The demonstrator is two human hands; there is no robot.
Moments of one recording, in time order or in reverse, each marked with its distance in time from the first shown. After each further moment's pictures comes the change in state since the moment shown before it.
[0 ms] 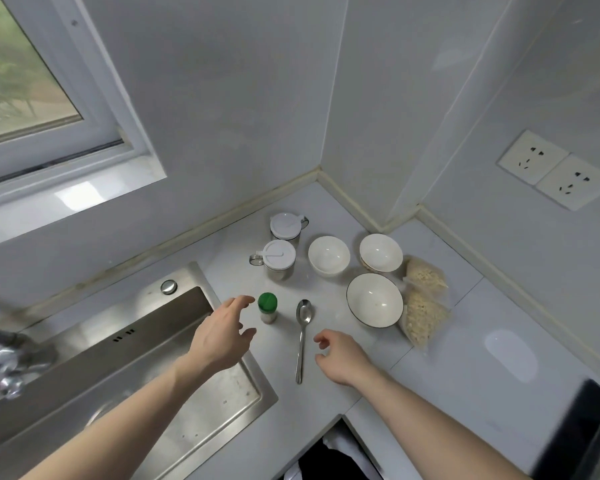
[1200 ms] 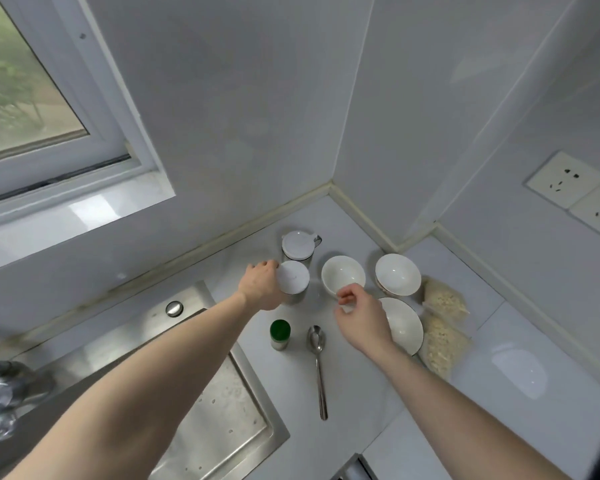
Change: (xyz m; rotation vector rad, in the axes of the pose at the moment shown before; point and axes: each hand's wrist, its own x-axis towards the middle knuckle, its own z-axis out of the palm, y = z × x) left_hand 0.159 0.030 -0.024 0.146 -0.222 -0.065; right_hand 0.050 -0.060 -0.072 0.268 0.458 -0.068
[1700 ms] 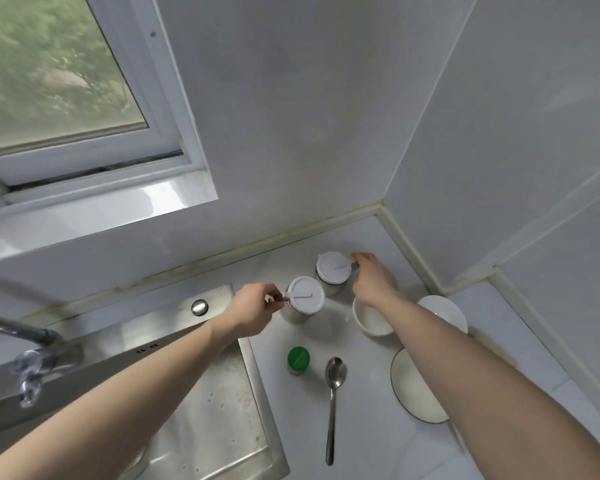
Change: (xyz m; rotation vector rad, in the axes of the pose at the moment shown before) left_hand -0.027 -0.054 -0.007 -0.377 0.193 -0.072; right_hand 0.168 -0.053 0.025 -0.501 -0.291 -0.201
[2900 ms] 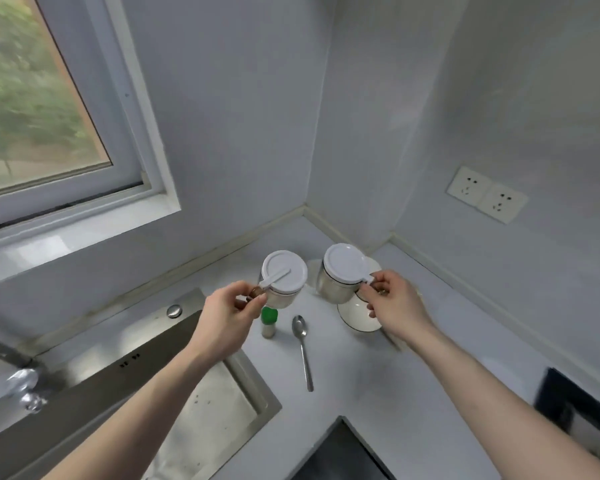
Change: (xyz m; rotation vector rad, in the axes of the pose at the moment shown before) left_hand -0.220 0.063 -0.050 -0.441 0.094 0.184; right_hand -0.337 -0.007 -0.055 0.785 0.420 0.220
